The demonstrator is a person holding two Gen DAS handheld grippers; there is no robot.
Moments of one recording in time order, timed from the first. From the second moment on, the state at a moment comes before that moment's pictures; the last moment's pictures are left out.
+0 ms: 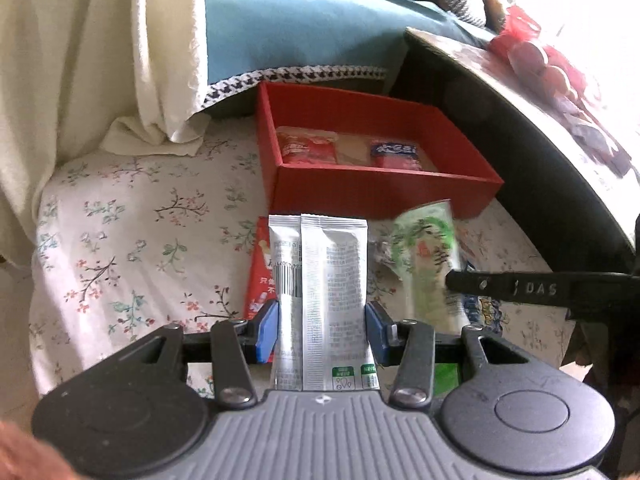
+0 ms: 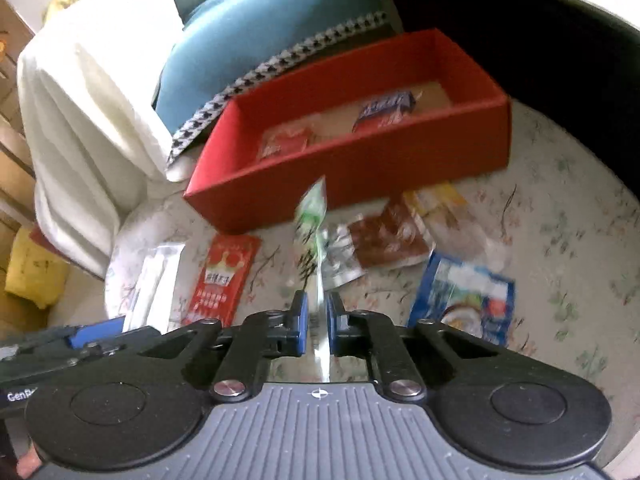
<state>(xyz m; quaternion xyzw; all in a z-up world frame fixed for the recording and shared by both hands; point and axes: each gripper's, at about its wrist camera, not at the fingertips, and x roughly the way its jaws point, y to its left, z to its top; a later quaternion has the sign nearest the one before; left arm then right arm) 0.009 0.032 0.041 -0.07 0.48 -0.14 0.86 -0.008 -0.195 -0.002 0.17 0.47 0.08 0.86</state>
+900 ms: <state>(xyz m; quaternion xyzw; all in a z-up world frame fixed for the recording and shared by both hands) 0.027 0.033 0.040 -0.10 0.48 -0.18 0.86 -0.013 -0.168 -0.017 0.10 0.47 0.05 0.88</state>
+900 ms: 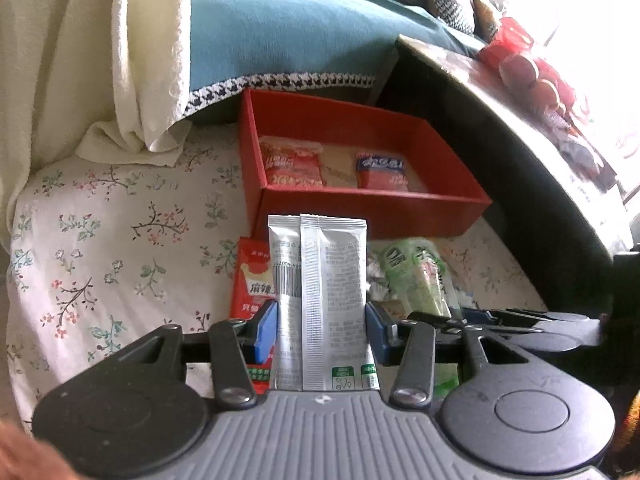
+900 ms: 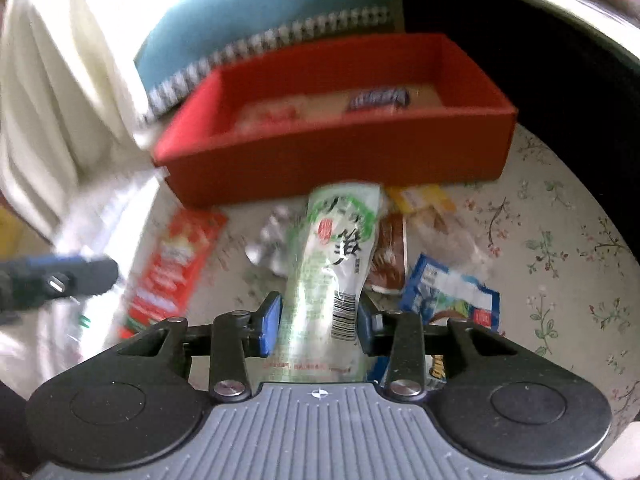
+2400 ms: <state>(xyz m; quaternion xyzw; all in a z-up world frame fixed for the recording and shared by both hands) 0.147 -0.022 0.073 -0.07 0.40 -0.16 0.90 0.087 -0.257 0.027 0.36 0.34 0.14 0.86</state>
